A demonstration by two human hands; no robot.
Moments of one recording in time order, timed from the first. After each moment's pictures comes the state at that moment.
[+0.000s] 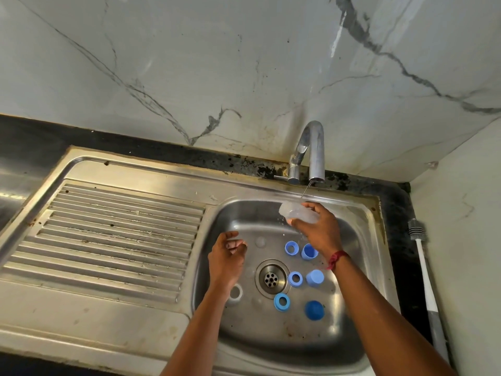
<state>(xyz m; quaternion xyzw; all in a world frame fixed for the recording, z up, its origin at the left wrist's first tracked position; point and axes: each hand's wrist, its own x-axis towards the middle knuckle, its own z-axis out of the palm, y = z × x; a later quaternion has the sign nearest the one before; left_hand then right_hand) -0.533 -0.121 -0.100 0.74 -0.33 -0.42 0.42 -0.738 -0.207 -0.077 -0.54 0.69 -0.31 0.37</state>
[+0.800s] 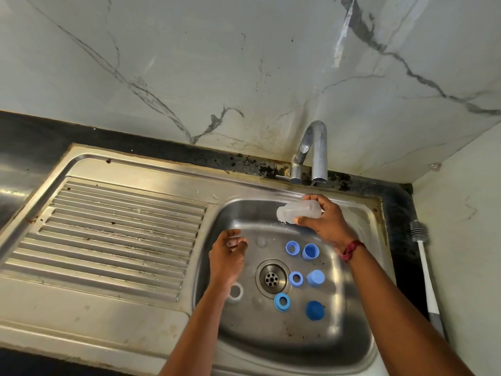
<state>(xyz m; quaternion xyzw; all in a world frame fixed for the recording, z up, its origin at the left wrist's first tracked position) -0.530 -0.123 -0.103 0.73 -0.31 -0.44 0.43 -0.753 -0.222 -0.060 -0.55 0.63 -0.30 0.46</state>
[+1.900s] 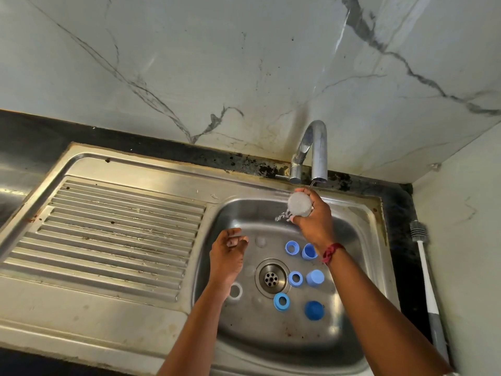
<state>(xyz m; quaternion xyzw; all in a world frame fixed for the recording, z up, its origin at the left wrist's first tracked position) -0.530 -0.125 -0.104 0.68 -0.27 -0.50 0.46 -0.715 -0.217 -0.055 -0.56 0.64 -0.36 0.39</state>
